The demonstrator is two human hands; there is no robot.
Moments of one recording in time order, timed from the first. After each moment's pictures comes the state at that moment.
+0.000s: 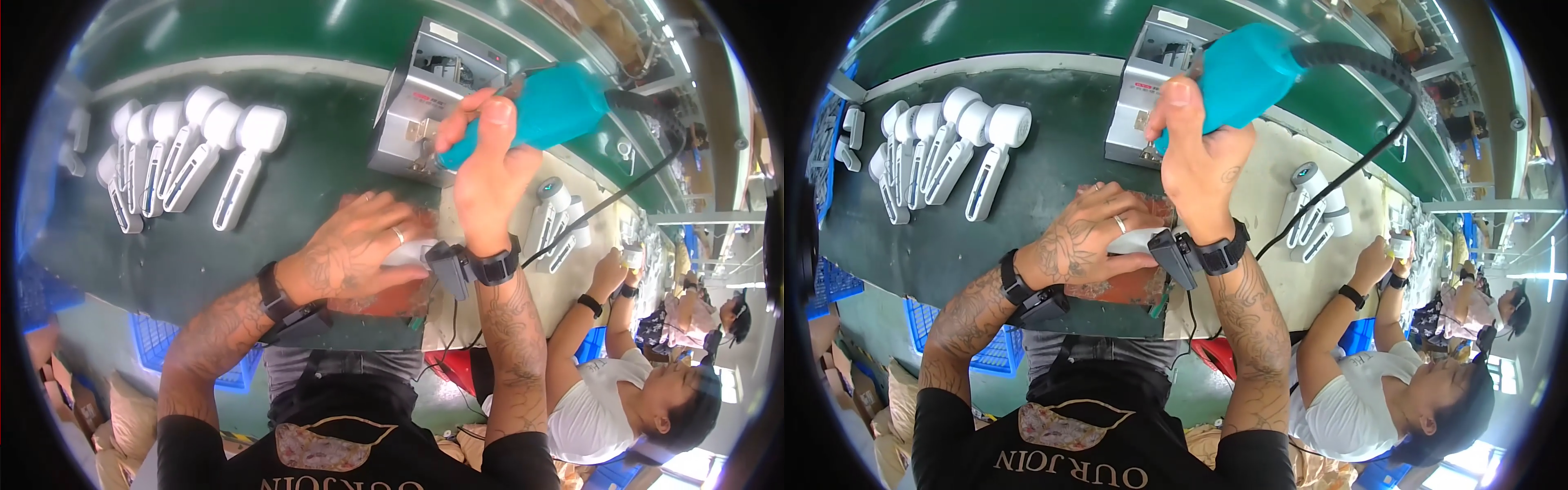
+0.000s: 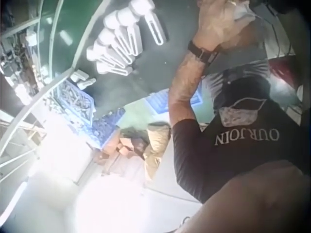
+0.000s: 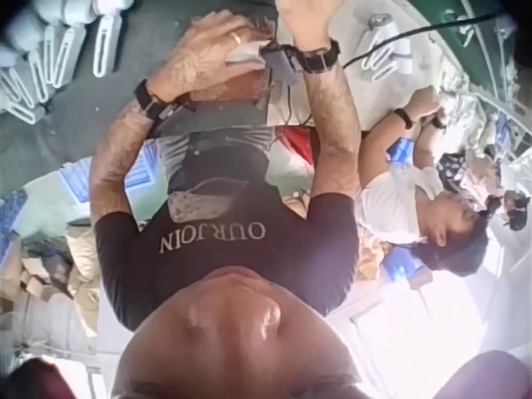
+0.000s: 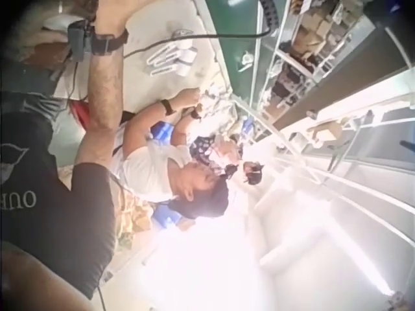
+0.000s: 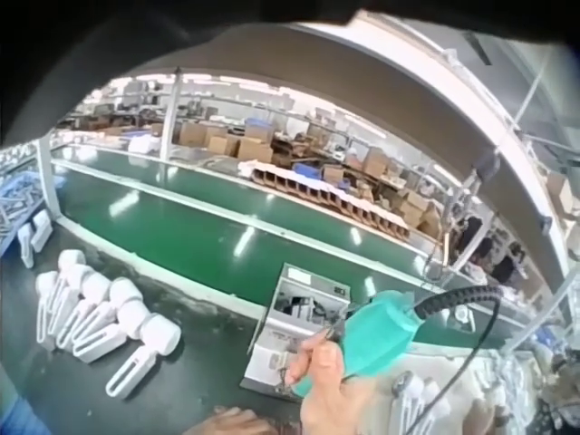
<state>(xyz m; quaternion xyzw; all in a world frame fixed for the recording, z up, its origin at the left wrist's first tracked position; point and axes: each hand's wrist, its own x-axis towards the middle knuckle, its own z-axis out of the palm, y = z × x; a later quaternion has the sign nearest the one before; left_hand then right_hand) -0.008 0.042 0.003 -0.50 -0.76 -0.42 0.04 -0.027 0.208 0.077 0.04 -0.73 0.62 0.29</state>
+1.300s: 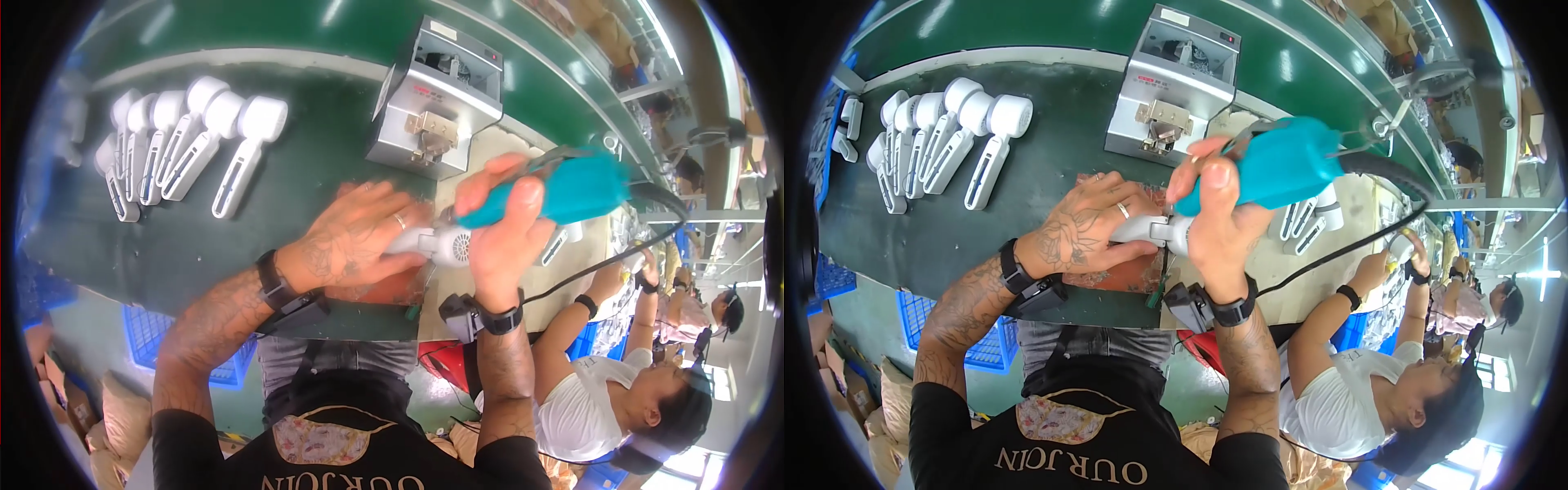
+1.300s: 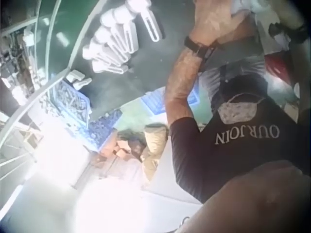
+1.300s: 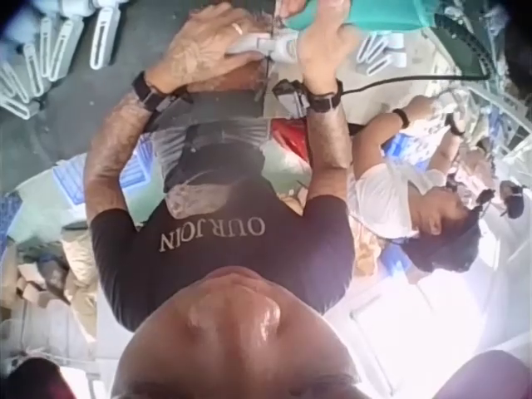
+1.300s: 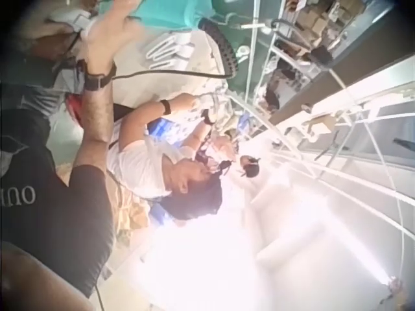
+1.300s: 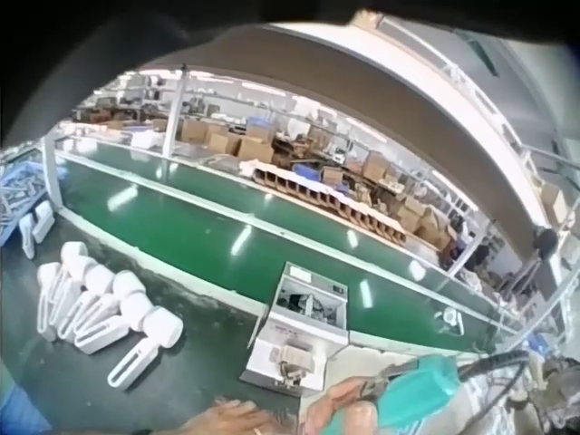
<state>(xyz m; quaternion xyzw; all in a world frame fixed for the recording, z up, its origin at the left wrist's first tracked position) -0.008 0.041 0.009 -0.50 -0.78 -0.39 0.00 0.040 0.213 0.079 0.00 -0.70 0.67 0.26</state>
